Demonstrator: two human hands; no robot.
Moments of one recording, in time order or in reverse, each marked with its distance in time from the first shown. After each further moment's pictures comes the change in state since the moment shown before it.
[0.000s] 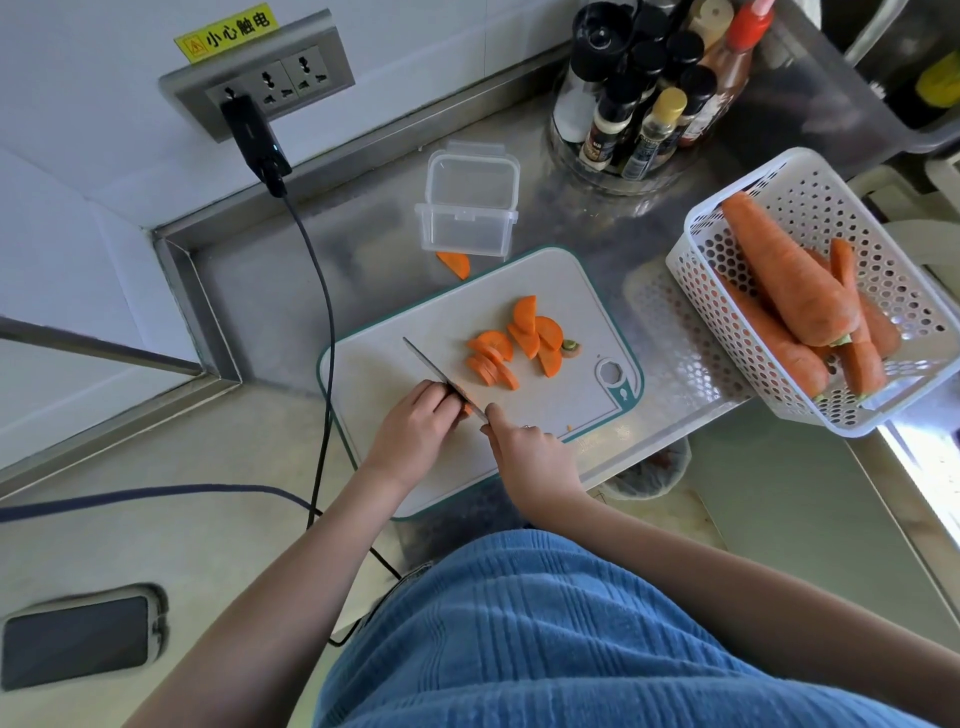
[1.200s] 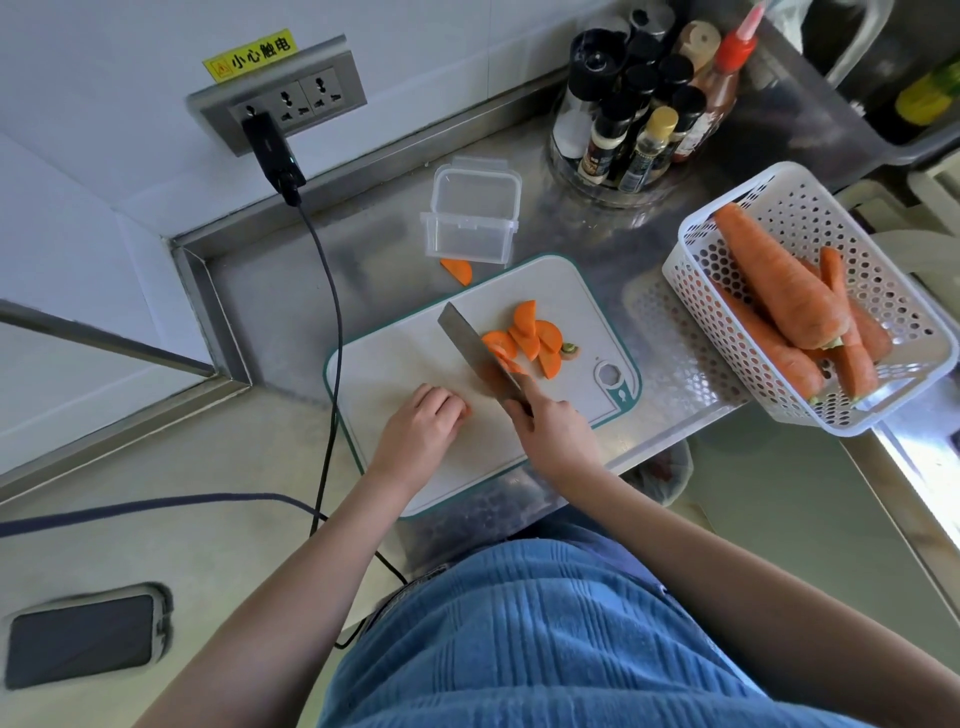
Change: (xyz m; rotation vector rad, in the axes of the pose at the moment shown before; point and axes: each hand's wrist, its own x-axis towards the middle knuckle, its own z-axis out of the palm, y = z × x) left_hand -0.003 0.003 -0.005 -0.005 -0.020 -0.031; right_hand 0.017 0.025 -0.008 0.311 0.129 0.098
